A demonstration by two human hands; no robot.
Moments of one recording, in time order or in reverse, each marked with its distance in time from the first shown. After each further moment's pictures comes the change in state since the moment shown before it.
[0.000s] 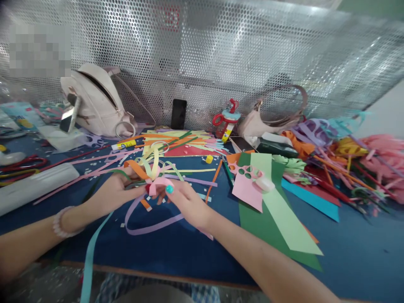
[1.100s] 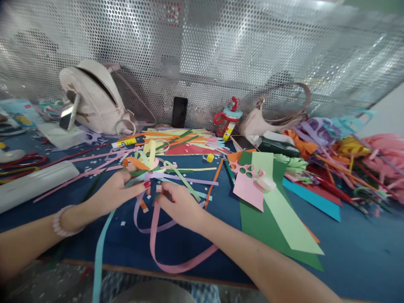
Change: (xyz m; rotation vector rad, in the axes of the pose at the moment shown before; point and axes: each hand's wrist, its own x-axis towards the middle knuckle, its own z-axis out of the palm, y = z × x) left_hand -0.003 0.002 0.004 0.079 0.050 -0.020; right_hand 0.005 0.009 0.019 -0.324 0.086 0.280
